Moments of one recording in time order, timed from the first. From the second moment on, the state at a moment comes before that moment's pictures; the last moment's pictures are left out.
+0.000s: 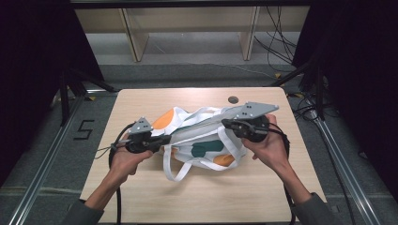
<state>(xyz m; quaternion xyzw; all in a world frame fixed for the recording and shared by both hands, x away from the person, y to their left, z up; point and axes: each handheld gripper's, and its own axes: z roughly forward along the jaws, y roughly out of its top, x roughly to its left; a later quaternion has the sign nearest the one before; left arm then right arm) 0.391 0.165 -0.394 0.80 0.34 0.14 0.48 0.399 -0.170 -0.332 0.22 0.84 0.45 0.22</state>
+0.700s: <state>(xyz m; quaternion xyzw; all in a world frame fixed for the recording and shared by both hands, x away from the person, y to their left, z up) 0.490 0.108 -0.406 0.84 0.35 0.13 0.38 0.448 -0.146 -0.381 0.27 0.88 0.32 0.21</state>
